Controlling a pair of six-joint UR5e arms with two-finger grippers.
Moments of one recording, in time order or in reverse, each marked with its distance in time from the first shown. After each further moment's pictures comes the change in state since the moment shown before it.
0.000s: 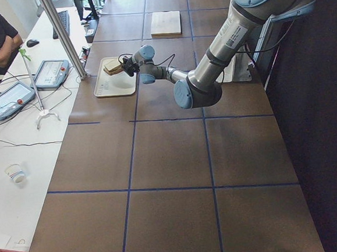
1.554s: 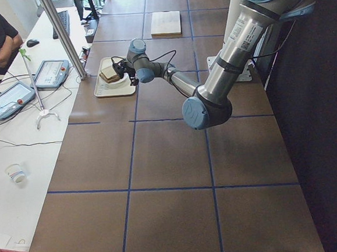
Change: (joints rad) left arm -0.183 0.309 -0.562 0.599 -0.332 0.694; right arm 0.084 -0.046 -0.111 -0.011 -0.030 -0.280
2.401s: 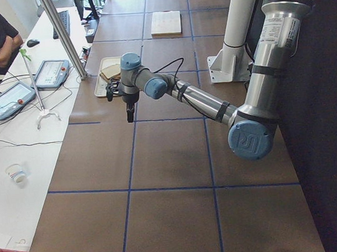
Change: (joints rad) left arm -0.367 0.337 -0.242 0.445 -0.237 1.056; right arm 0.095 -0.122 -0.030 0.008 -0.059 -0.099
